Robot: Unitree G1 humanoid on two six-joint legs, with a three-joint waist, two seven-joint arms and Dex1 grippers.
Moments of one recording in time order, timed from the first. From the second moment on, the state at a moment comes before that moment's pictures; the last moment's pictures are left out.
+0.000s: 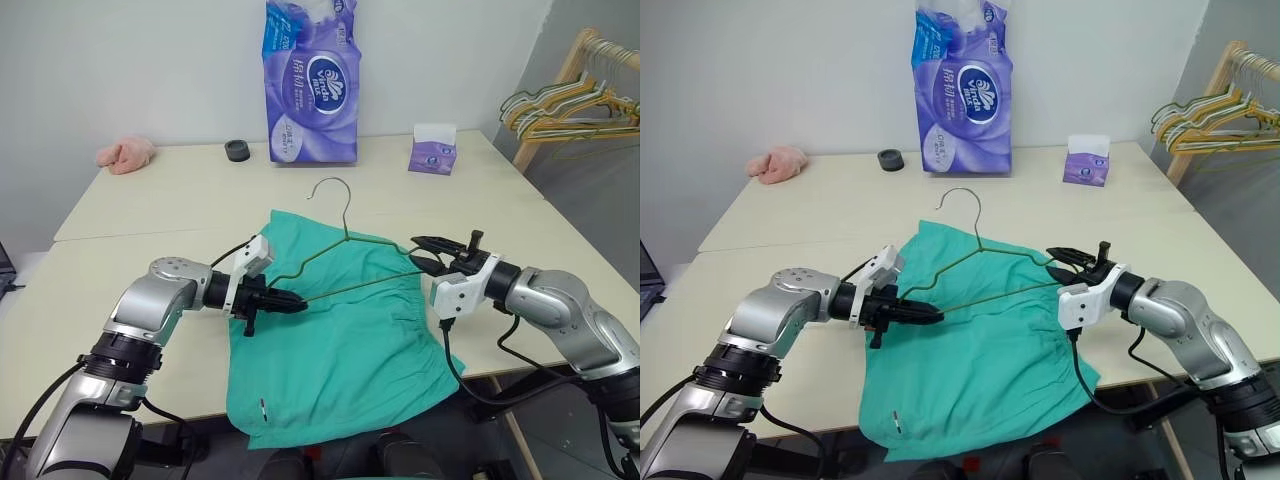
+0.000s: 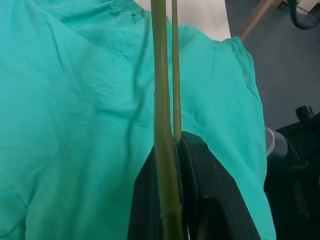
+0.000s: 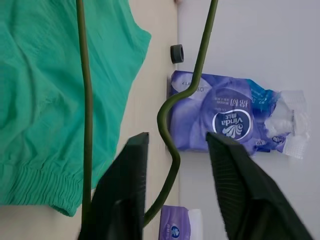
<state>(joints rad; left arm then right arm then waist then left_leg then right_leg) -0.52 0.71 -0.19 0.13 -0.37 0.64 -1.36 -0.32 -0.81 0.19 -0.13 -0.45 -0.43 0.51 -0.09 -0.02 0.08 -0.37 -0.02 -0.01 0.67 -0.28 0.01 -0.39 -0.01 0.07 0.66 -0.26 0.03</state>
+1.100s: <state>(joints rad) -0.56 0.68 -0.29 0.04 -0.14 0.23 -1.34 -0.34 -1.01 0.25 -0.47 0.25 0.74 0.97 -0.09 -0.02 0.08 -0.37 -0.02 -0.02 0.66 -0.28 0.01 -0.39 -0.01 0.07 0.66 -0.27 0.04</state>
